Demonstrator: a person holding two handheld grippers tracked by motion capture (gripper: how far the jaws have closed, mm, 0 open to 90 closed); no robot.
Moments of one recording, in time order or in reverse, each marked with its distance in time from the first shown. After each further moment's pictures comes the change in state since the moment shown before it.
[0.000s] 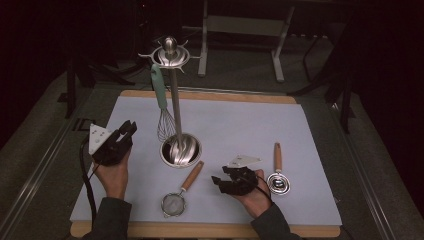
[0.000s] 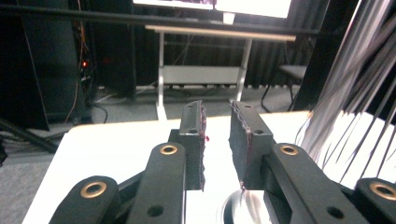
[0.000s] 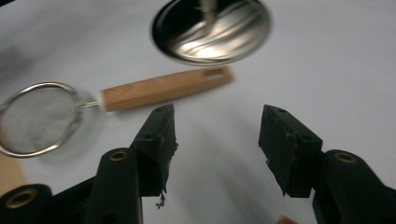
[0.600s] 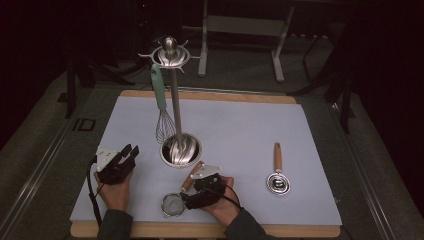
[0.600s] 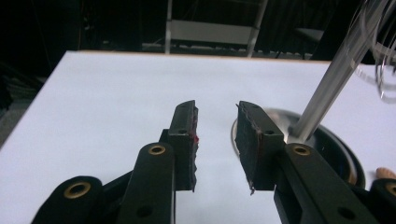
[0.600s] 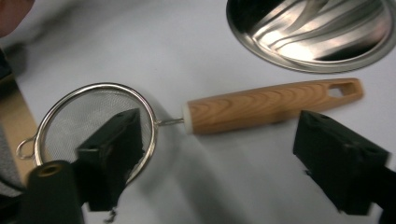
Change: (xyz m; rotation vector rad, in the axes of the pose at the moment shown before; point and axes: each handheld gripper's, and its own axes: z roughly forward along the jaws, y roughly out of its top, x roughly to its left) left arm 0.010 -0.073 -0.002 0.147 0.031 -0.065; right arm 0.070 0.010 0.056 0.090 0.044 -0.066
